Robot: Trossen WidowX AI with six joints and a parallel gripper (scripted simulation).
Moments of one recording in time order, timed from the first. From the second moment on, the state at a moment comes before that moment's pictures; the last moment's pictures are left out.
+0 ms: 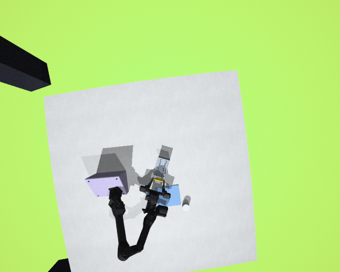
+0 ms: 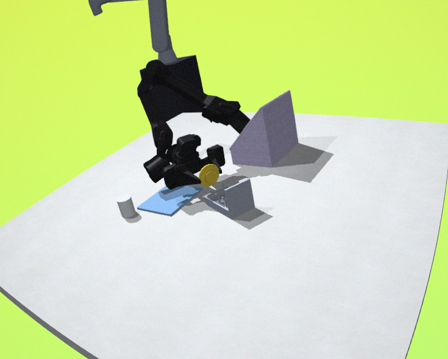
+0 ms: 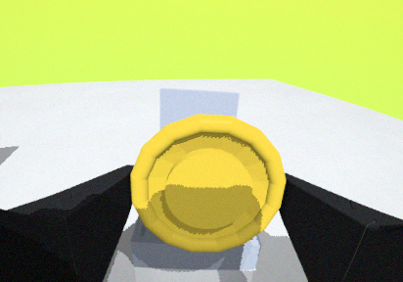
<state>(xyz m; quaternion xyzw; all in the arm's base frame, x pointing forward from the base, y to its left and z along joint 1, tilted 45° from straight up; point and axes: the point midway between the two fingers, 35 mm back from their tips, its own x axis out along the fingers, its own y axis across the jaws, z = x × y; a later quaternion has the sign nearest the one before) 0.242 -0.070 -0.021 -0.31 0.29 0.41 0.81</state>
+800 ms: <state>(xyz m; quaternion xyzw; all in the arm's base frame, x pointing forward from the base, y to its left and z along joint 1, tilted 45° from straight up) 0.258 -0.058 -0.034 -0.33 0.28 0.40 0.81</state>
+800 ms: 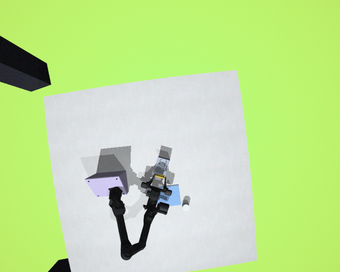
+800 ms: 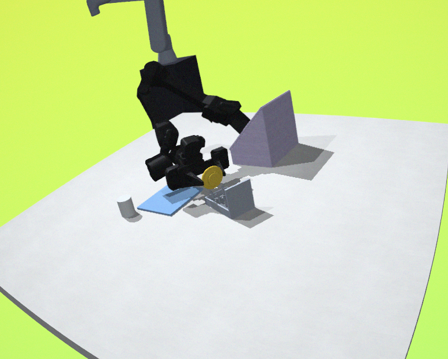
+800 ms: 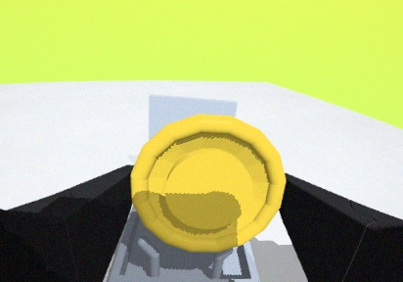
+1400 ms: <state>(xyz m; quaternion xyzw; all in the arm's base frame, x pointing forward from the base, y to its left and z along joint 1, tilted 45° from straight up) 0.265 -0.048 -0.045 -0.33 0.28 0.40 0.81</state>
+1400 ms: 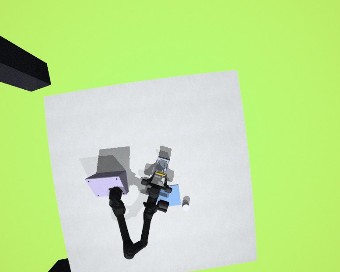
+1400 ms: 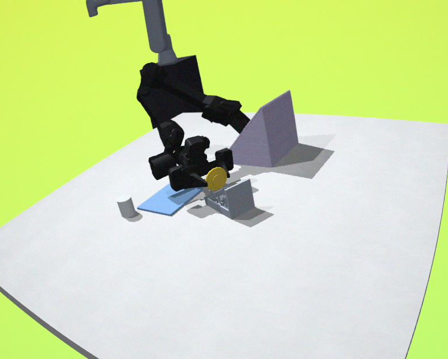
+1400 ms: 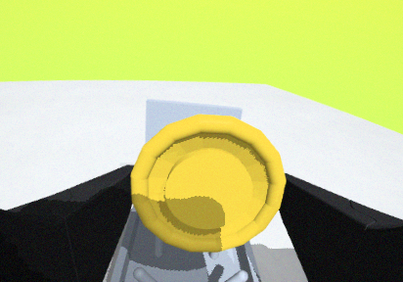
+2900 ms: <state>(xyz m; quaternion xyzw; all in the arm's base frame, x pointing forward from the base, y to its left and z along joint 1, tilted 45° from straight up) 0.258 -0.055 -0.060 -0.33 0.28 0.40 0.81</state>
